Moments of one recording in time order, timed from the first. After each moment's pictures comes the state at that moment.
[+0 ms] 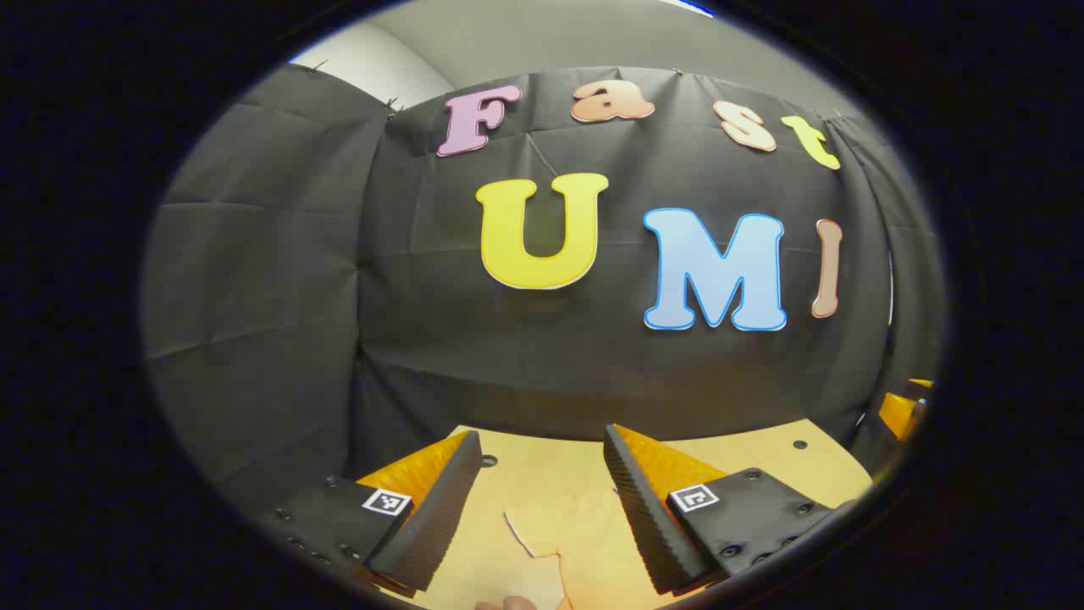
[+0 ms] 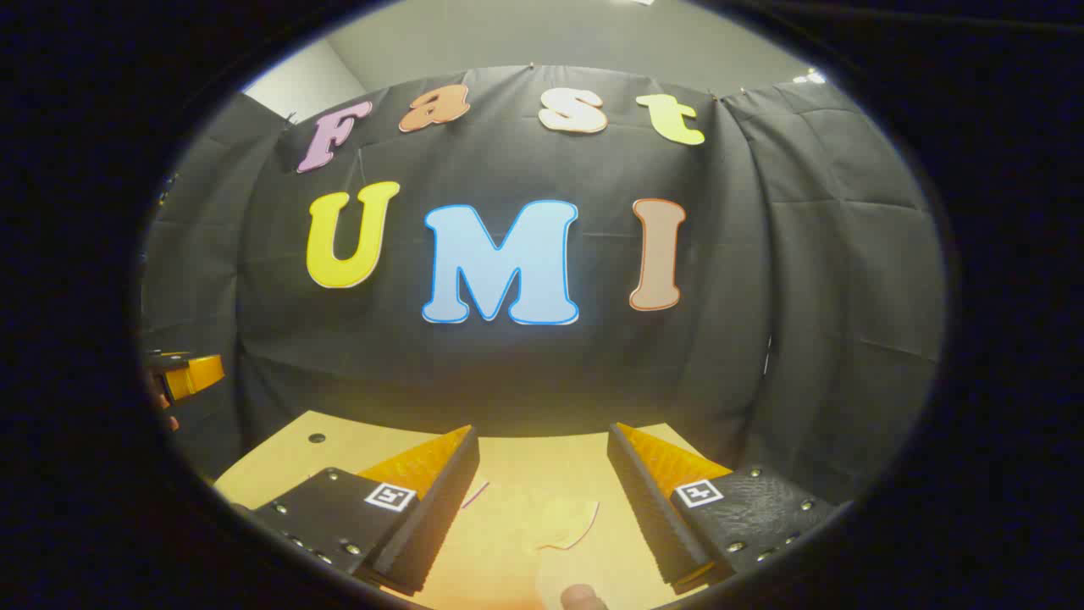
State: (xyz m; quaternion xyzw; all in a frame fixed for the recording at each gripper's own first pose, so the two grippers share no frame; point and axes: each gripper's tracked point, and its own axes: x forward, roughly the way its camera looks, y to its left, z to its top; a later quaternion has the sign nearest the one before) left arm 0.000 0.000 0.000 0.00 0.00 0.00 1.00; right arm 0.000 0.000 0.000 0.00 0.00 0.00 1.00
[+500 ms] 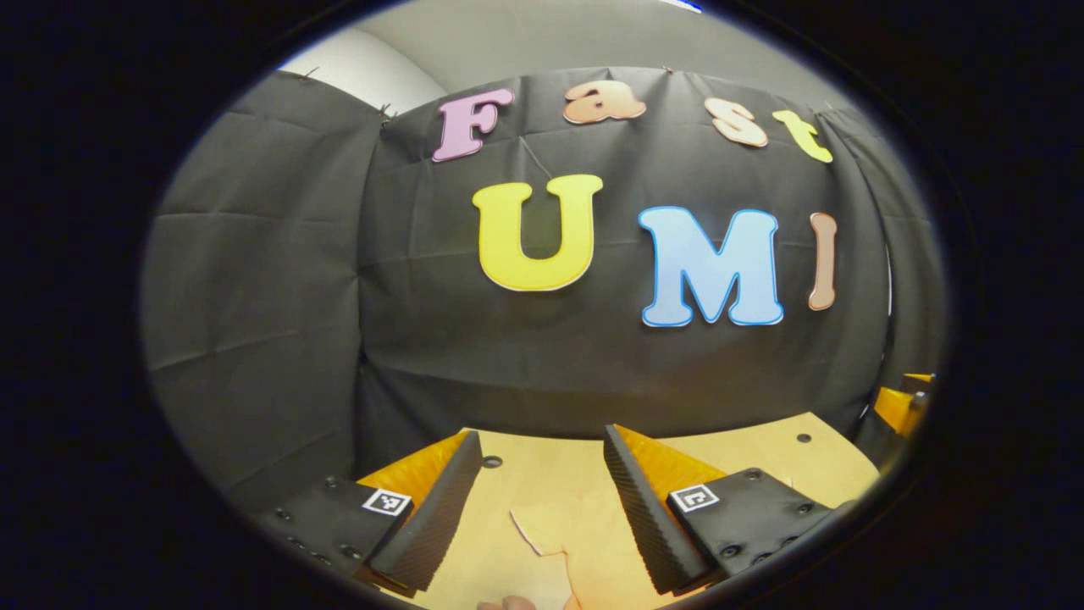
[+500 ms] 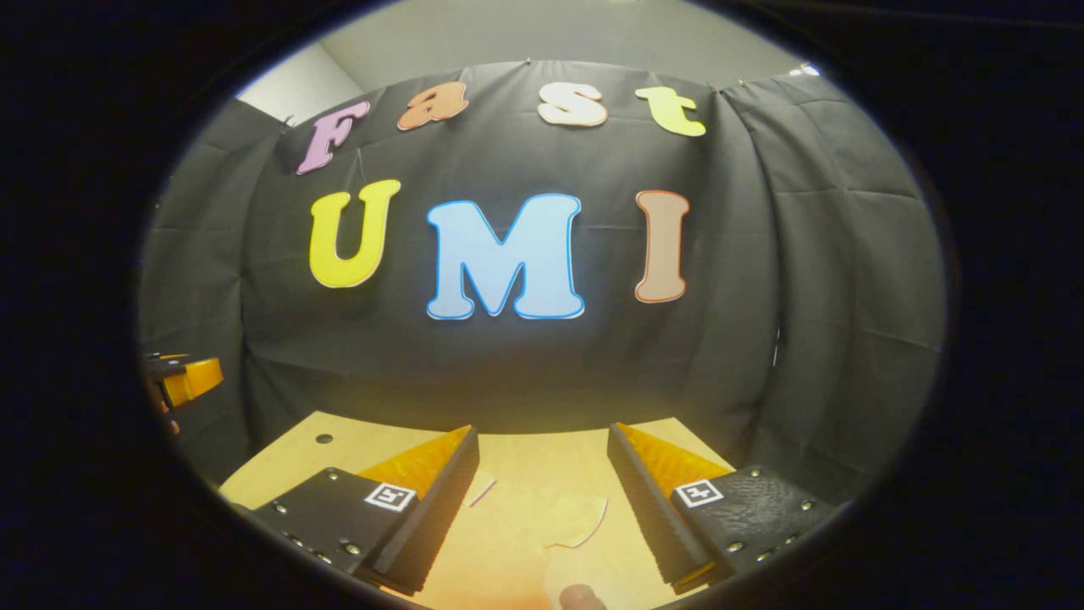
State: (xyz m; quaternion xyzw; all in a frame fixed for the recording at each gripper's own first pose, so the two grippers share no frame) left arm -0.006 -0.004 0.000 0.01 0.00 0.00 1.00; right arm 0.009 0.003 -0.006 0.01 0.01 0.01 1.00
